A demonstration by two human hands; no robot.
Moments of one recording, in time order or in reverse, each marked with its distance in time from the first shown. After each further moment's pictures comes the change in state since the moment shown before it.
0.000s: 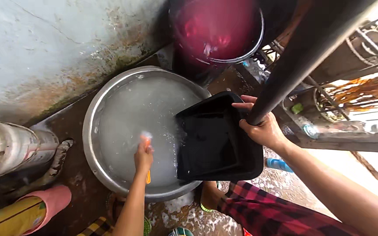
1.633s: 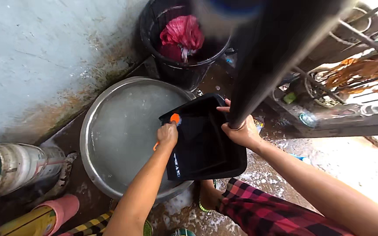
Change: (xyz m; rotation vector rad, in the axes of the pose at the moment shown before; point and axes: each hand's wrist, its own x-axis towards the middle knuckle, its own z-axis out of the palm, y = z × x) left_hand -0.004 0.177 0.070 0.768 -0.133 0.340; right_hand -0.024 0.037 0.003 0.047 0.110 -0.005
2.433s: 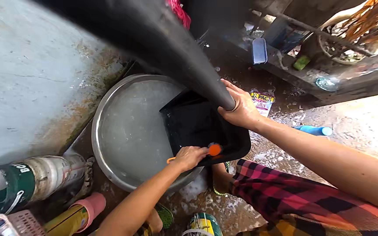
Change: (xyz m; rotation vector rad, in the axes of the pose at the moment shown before) left_hand -0.070 -0.032 0.072 -0.089 -0.313 0.806; right_hand 0.004 -0.007 0.004 -0.021 0.002 -0.023
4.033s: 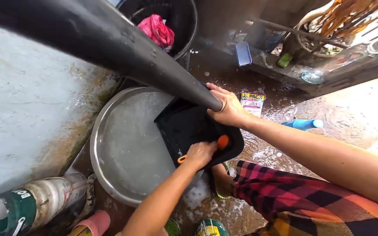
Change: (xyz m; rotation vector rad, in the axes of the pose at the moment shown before) left_hand 0.053 0.053 -0.026 0.076 -0.029 -0.094; right_hand 0.012 0.014 -0.003 0.047 0.008 -0.019
